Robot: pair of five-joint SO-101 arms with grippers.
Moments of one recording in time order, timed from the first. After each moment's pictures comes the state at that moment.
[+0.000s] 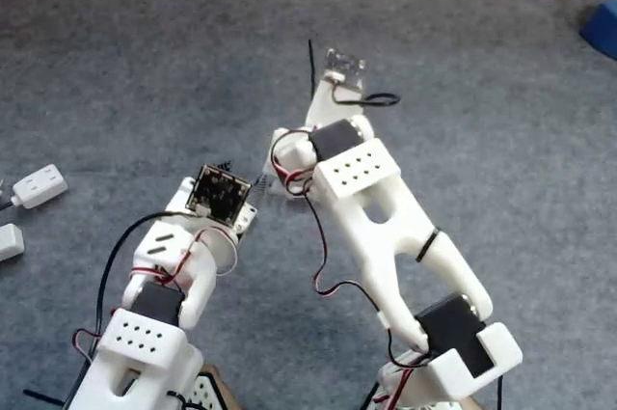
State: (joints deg) left arm 10.6 -70.2 86.9 14.9 -12.0; right arm -36.0 -1.9 9.3 65.3 -39.8
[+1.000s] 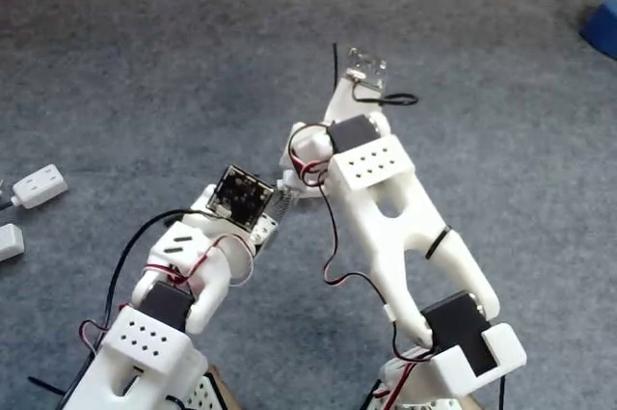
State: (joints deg) left arm 17.3 -70.2 84.2 22.4 -9.9; right arm -32.2 -1.9 9.0 66.3 -39.8
